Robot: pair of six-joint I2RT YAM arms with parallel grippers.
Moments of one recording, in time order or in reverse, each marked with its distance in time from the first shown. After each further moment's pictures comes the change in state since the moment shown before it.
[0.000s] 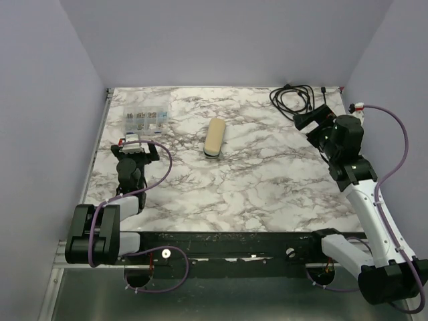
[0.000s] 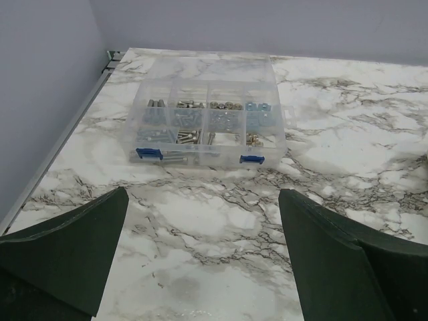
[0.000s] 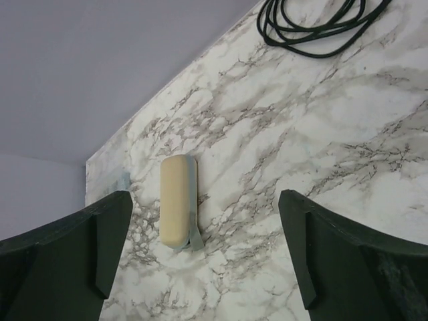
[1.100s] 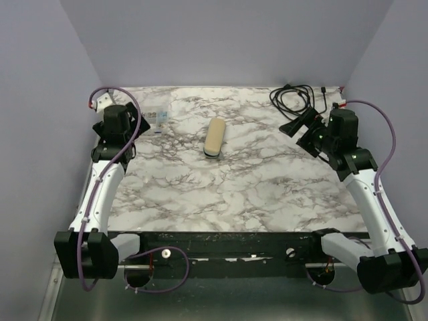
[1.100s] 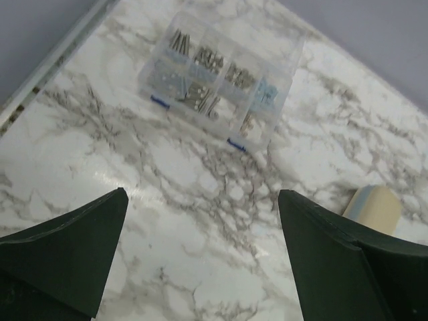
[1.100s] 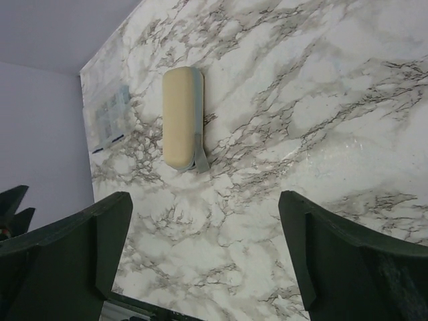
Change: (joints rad) left arm 0.000 -0.092 0.801 -1.345 -0.181 -0.482; right arm 0.000 0.065 0.115 -0.272 -0.259 -0.023
